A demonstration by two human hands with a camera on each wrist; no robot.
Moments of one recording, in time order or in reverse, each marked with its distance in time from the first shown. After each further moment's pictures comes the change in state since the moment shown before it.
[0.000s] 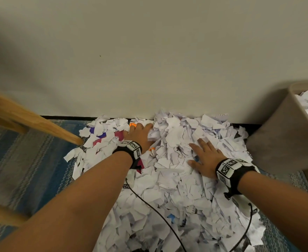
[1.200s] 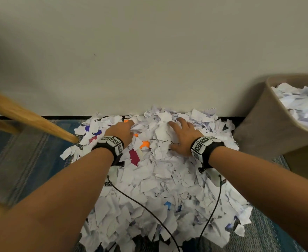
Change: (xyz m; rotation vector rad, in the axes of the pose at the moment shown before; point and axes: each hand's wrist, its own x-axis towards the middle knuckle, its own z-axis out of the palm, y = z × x) left_hand -0.032 -0.030 -0.042 0.003 -0.017 0.023; right_hand 0.008 -0.053 -0.036 -0.011 0.236 -0.071
